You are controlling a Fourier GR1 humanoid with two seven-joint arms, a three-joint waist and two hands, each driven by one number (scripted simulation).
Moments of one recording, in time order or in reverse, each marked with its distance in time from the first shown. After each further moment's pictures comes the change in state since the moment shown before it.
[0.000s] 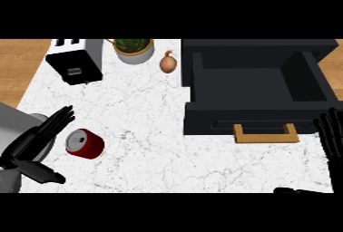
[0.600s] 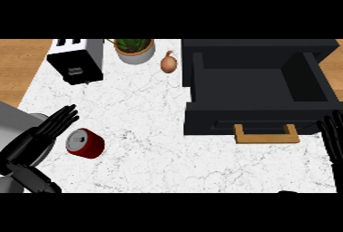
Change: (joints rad) left arm 0.087 -0.091 0.046 -0.315 0.143 -0.110 0.231; right arm 0.021 -0.018 -0.003 -0.016 -0.019 0.000 0.009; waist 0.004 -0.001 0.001
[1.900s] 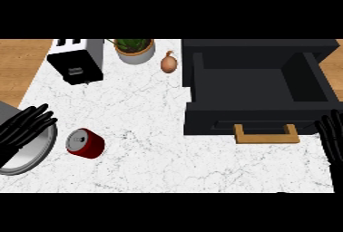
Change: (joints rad) left arm 0.130 0.118 -0.012 -0.454 0.572 0.008 0.454; right arm 0.015 -0.026 0.065 -0.040 -0.014 -0.072 0.031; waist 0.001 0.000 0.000
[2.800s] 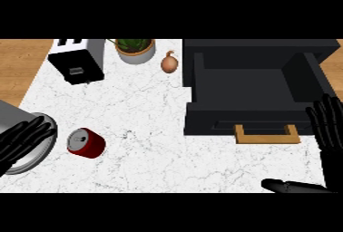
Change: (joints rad) left arm 0.104 0.078 -0.084 -0.198 0.043 0.090 -0.072; right arm -0.108 -0.008 0.088 -0.044 0.050 -0.114 0.129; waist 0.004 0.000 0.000
